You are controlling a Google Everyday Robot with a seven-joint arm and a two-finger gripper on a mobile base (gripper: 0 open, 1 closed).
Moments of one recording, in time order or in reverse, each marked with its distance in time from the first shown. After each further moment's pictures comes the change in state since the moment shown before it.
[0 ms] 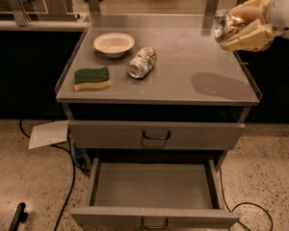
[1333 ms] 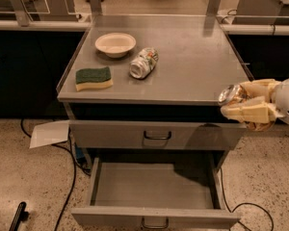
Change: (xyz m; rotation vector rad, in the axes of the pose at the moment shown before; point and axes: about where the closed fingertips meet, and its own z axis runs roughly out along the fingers) arm 0.062 0.147 -0.005 0.045 -0.031 0.474
